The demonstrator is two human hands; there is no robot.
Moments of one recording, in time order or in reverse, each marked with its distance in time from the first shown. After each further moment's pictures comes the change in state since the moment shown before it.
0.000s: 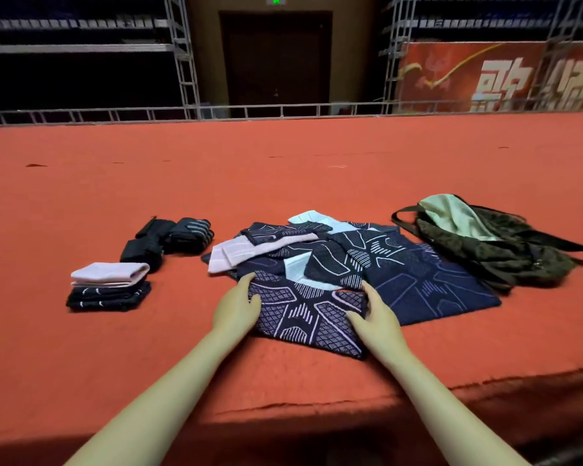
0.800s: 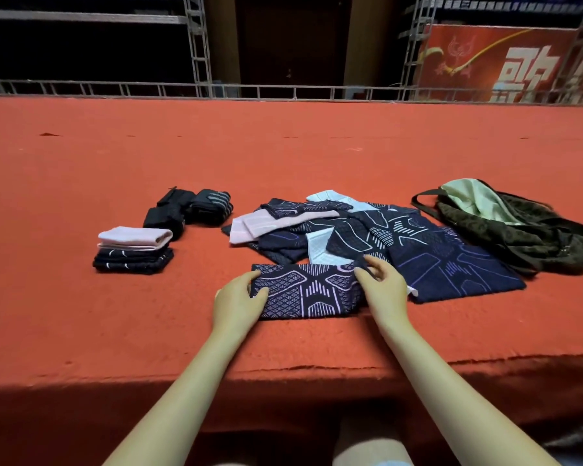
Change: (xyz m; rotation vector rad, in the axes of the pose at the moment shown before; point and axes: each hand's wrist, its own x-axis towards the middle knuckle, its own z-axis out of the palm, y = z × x) left_hand -0.047 -0.040 -0.006 -0.121 0.185 -0.006; right_hand -0.006 -0.037 0.033 0.425 0.221 0.020
